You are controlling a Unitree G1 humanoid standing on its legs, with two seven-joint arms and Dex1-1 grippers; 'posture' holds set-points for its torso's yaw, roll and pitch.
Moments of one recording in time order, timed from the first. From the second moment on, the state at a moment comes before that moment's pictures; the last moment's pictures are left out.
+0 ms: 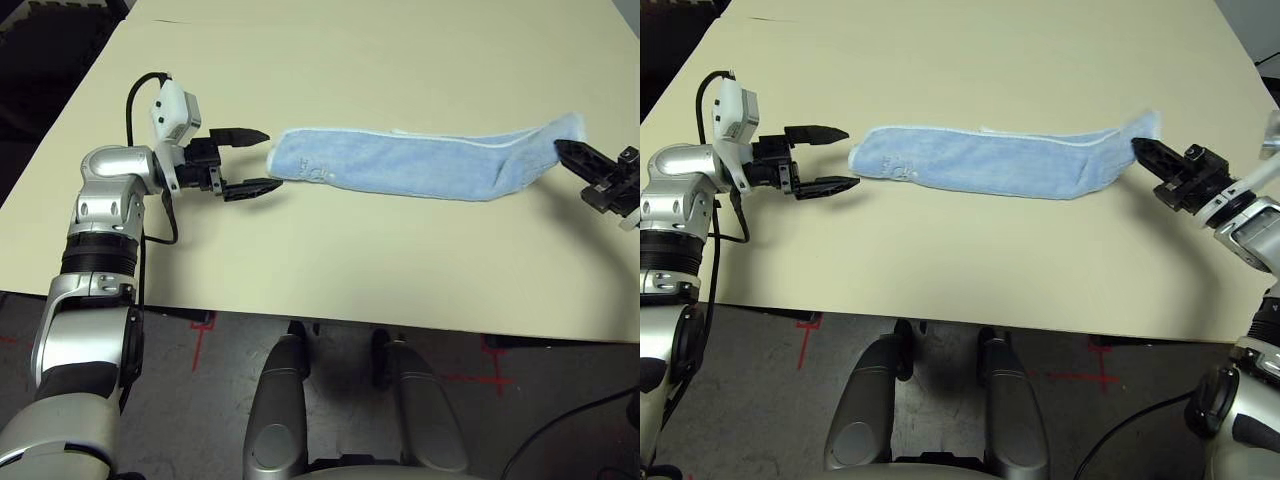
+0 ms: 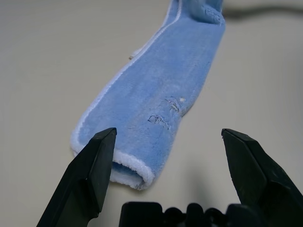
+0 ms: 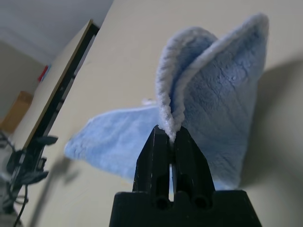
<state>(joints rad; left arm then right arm) -0.90 0.67 0.02 0.65 -0.27 -0.04 -1.41 -0.55 -0.69 -0.56 0.19 1.00 1.05 0.56</state>
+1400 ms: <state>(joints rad) -0.92 0.67 0.02 0.64 -0.27 -0.02 -1.41 -0.65 -0.50 -0.20 -0.01 0.79 1.09 0.46</state>
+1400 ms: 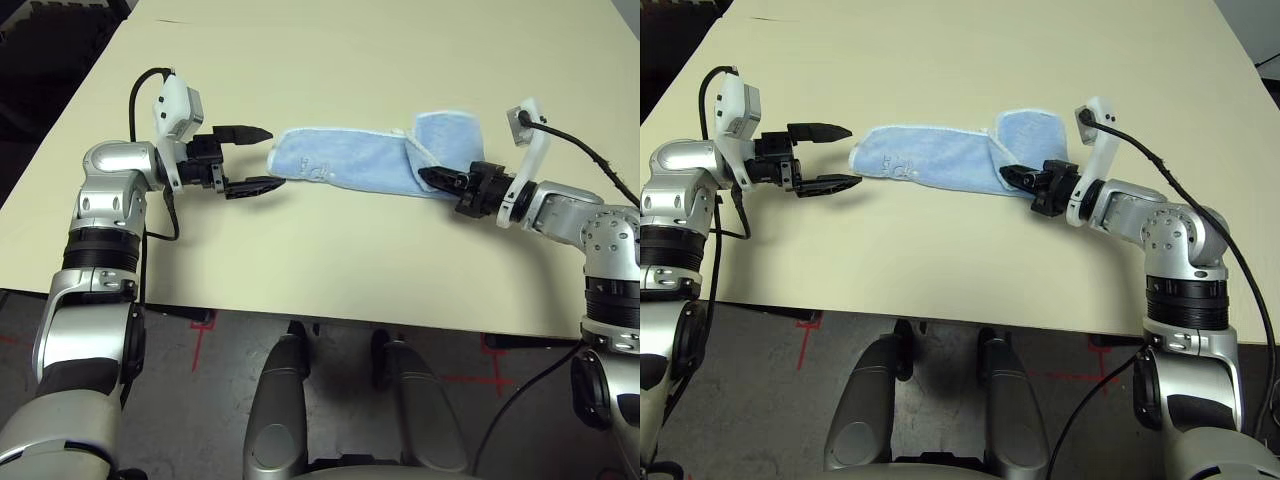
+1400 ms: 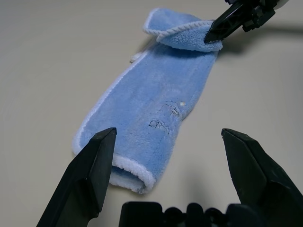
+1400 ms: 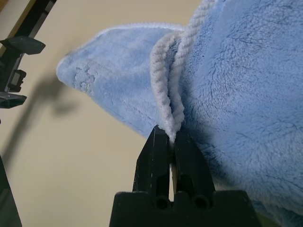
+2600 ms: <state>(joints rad) -0.89 0.64 0.03 0.55 -0.29 0.06 -1.36 -1.06 -0.63 -0.03 1.08 0.25 -0.32 1.38</state>
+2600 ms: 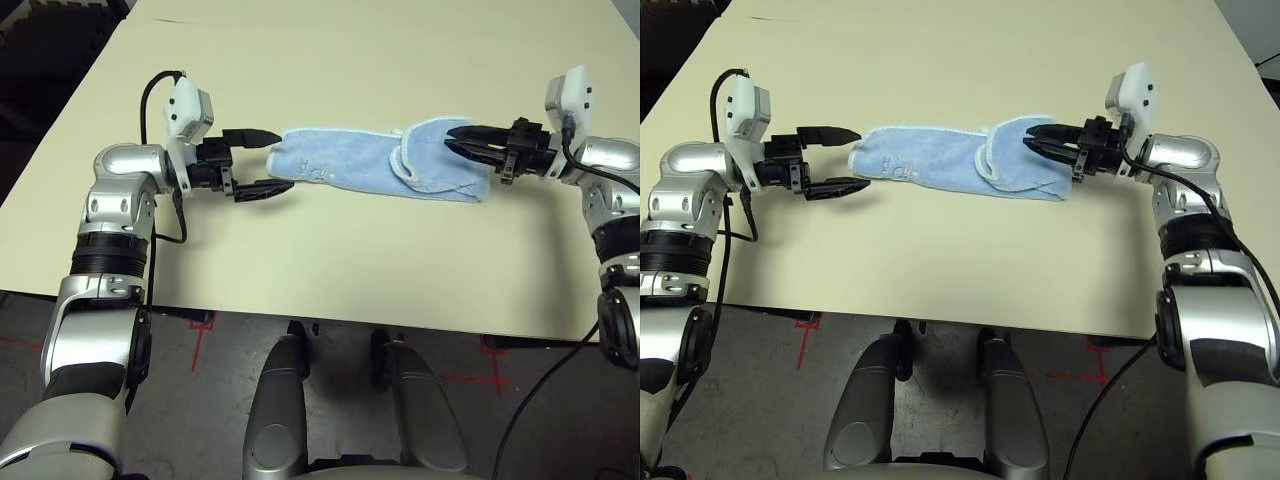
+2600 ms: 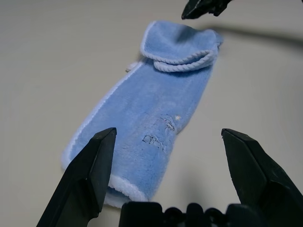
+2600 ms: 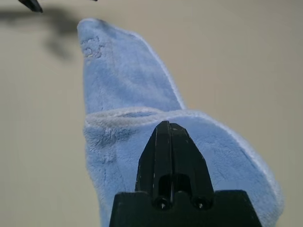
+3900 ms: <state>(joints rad) -0.90 0.62 0.02 0.53 -0.29 0.08 -1.36 -1.13 -0.52 -0.22 1.16 0.25 -0.17 1.15</state>
